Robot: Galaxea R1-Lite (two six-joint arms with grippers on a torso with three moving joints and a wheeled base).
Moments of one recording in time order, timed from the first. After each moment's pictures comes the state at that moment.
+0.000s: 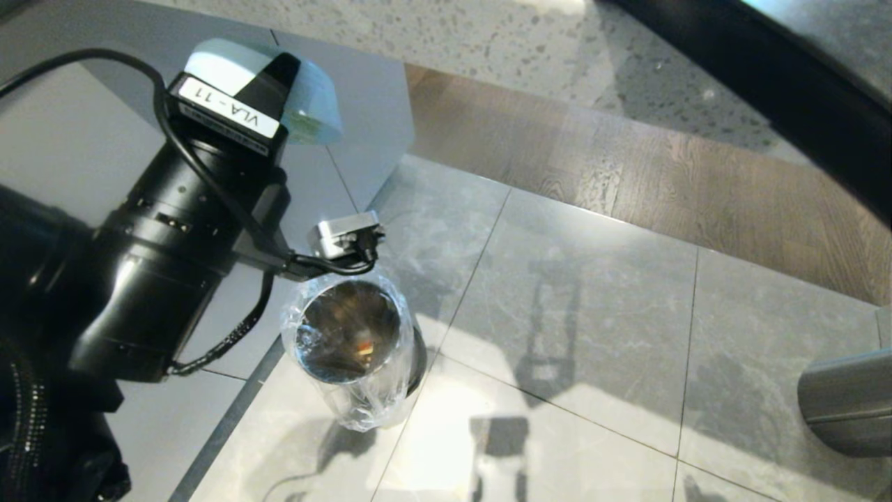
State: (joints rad) left arm -0.68 1.54 -0.66 -1.52 0.27 2.51; right arm 0.00 0.00 0.00 -0.01 -0.06 0.11
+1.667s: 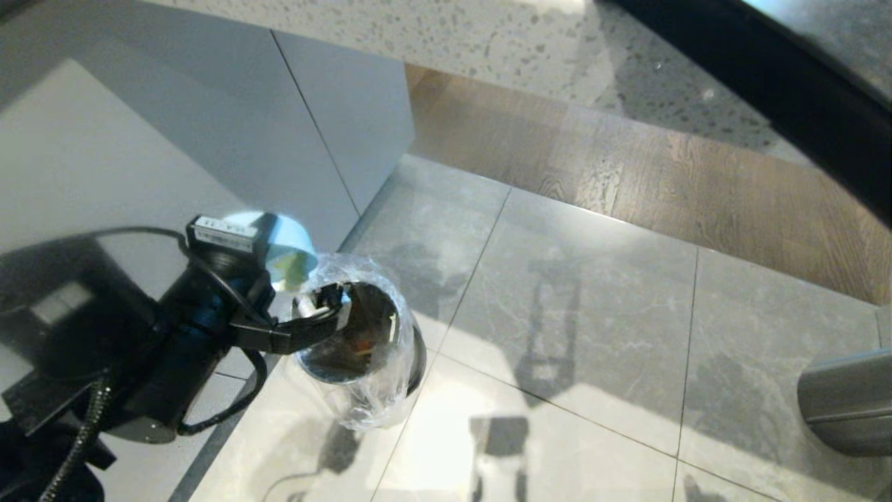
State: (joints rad) left arm -0.53 1.55 -0.44 -1.32 0.47 1.99; right arm 0.00 0.00 0.00 -0.01 -0.06 0.11
